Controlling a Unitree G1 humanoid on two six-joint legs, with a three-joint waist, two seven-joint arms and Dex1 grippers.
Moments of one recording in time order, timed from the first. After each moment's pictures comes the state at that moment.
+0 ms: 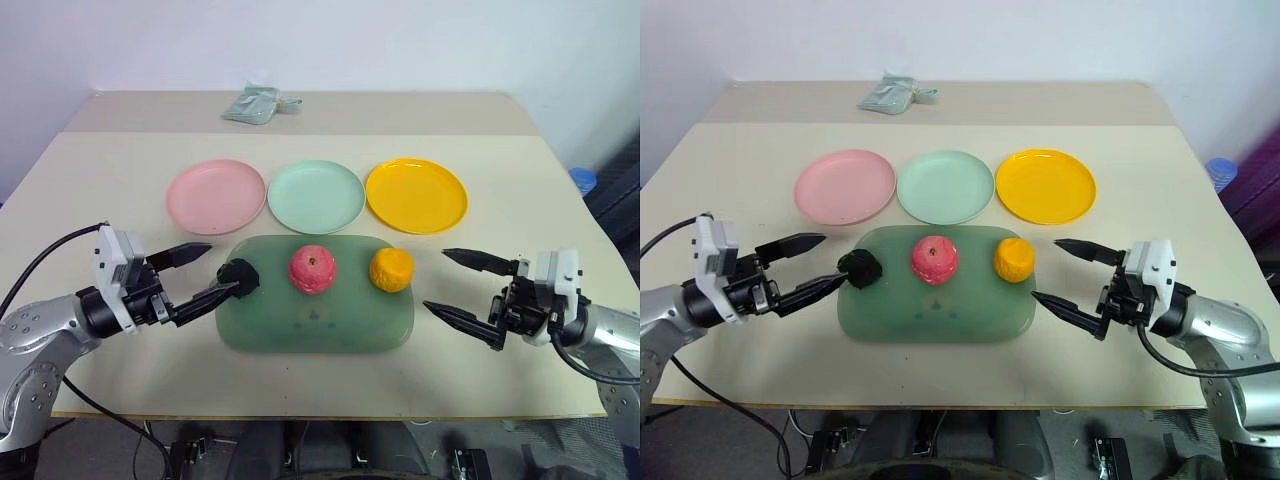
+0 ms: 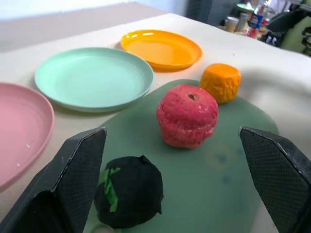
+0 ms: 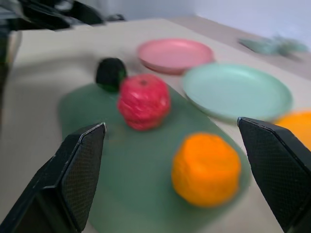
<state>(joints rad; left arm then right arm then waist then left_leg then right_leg) 0.05 0.78 0.39 -0.45 -0.80 0.57 -0.88 0.05 -0.73 -0.28 -0.41 0.65 0.25 1.08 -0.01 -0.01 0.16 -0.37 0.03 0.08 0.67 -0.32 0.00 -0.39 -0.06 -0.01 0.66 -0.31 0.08</state>
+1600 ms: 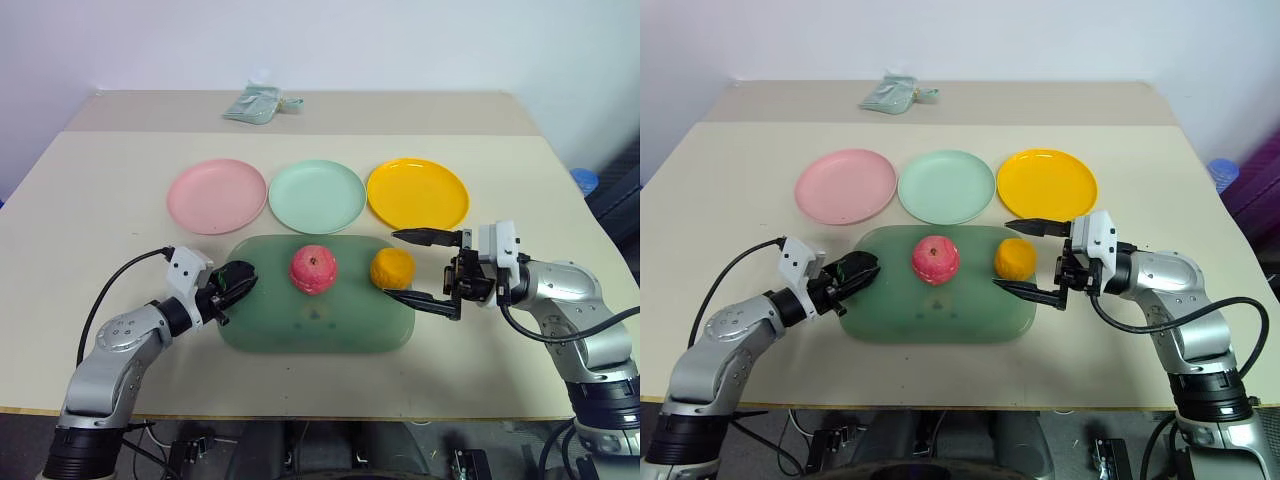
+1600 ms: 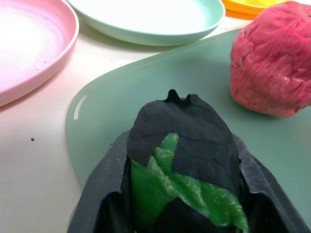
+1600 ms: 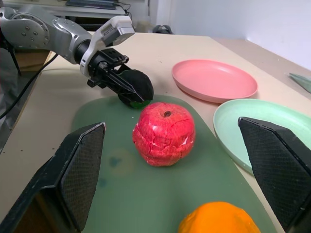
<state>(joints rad) -0.01 0.53 0.12 -0.27 -0.42 0.42 -0.66 -0.21 -0.68 -0.07 -0.24 0.55 0.17 1.16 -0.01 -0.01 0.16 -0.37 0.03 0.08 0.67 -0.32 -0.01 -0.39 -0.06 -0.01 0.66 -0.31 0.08</state>
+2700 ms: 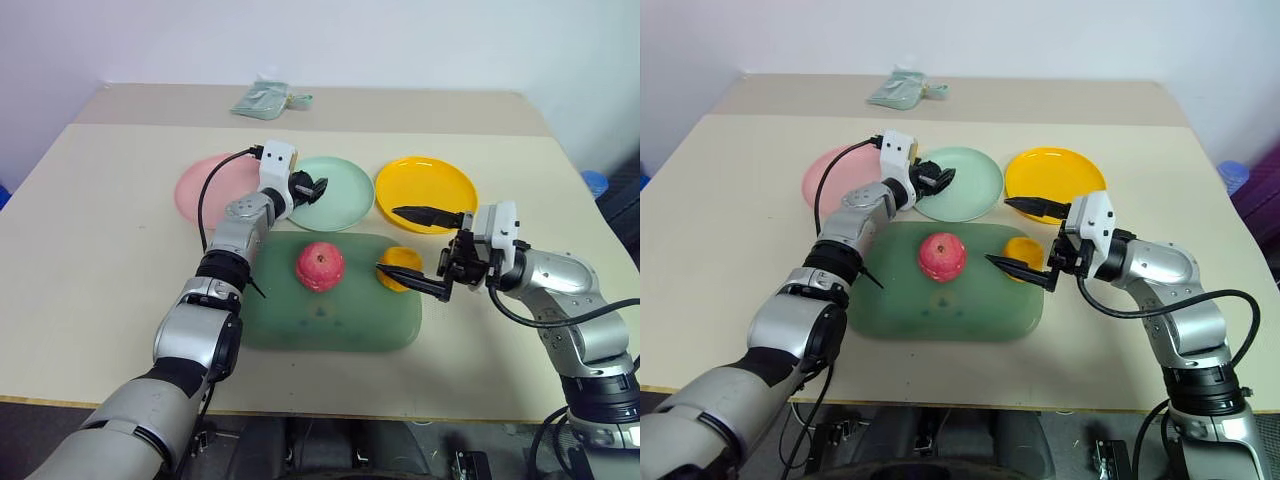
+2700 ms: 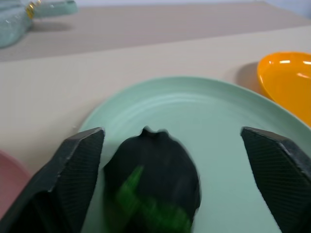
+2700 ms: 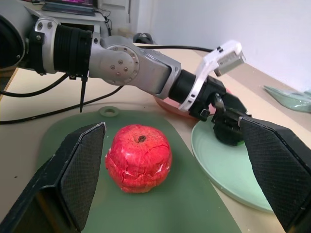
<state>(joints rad) -1.01 0.14 0.02 0.88 -0.16 0.13 -0.39 -0.27 -0.65 -0.07 -0.28 0.54 0.21 1.01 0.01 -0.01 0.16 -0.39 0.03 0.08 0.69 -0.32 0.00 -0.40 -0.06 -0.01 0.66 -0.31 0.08</state>
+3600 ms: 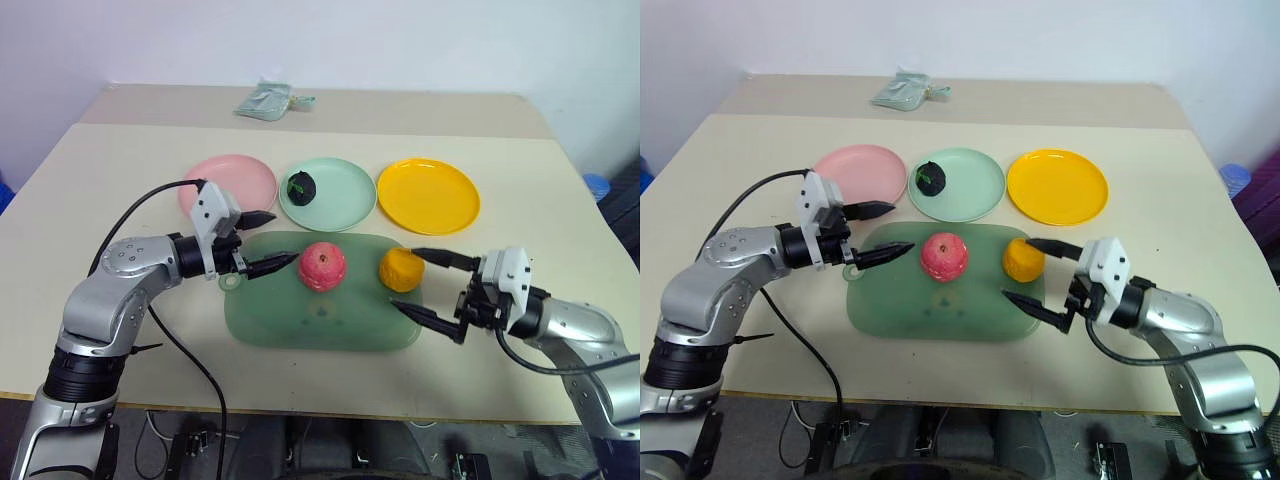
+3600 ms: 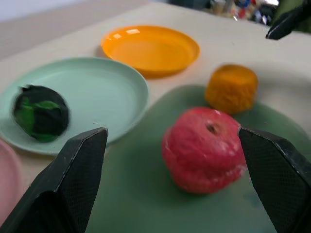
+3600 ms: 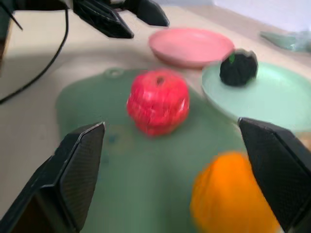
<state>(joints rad) -0.39 0.65 -0.01 -0.27 -0.48 0.57 -0.92 0.12 -0.69 -0.19 -0.48 0.54 0.26 0.94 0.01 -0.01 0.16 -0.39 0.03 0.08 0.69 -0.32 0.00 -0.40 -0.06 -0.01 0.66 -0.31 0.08</state>
